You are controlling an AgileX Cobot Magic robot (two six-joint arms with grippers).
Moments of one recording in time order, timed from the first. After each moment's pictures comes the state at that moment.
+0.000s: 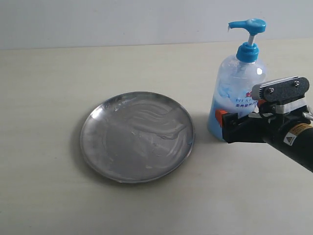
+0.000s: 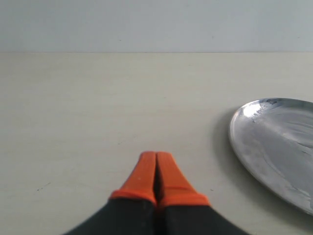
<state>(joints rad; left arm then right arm) -0.13 0.01 0.00 0.06 0.36 -0.09 0.32 1.77 -0.29 -0.01 -0.95 0.03</state>
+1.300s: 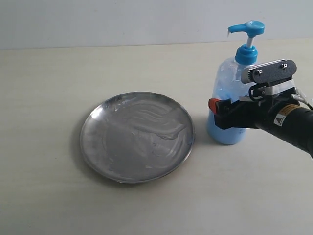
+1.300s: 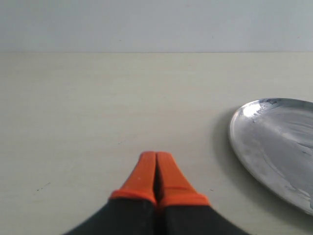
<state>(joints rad) -0.13 0.01 0.00 0.06 0.36 -0.09 0.32 1.72 -0.41 -0.05 -0.76 0.06</state>
